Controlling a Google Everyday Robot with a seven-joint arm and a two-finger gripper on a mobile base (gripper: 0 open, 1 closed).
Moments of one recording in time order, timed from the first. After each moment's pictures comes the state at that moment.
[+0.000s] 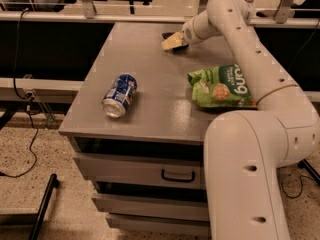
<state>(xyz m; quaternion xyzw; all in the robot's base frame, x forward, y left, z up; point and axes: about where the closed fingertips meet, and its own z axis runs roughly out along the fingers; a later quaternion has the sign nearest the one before) 0.897 -0.081 0.832 -0.30 0.85 0.14 0.41</state>
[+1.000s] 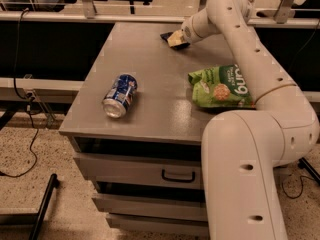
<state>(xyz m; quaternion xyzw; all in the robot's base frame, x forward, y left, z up) 0.897 -0.081 0.840 -0.30 0.85 0.14 0.41</state>
